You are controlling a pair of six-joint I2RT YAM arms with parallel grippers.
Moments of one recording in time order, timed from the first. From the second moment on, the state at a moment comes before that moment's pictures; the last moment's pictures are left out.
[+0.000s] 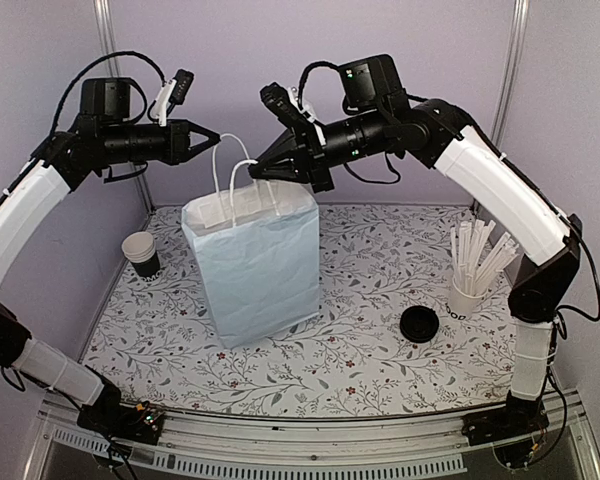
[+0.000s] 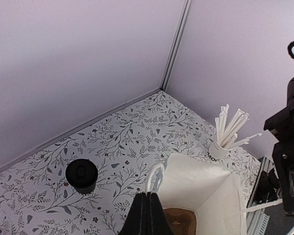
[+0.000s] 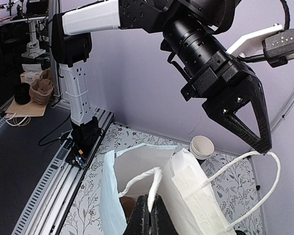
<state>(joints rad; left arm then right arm) -0.42 1.39 1.67 -0.58 0.45 -0.08 0.90 2.00 2.42 -0.78 -0.77 -0.49</state>
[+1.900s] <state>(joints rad) -0.32 2.30 2.24 -0.73 0.26 0.01 0.71 1.86 1.87 -0.62 -0.32 -0.40</state>
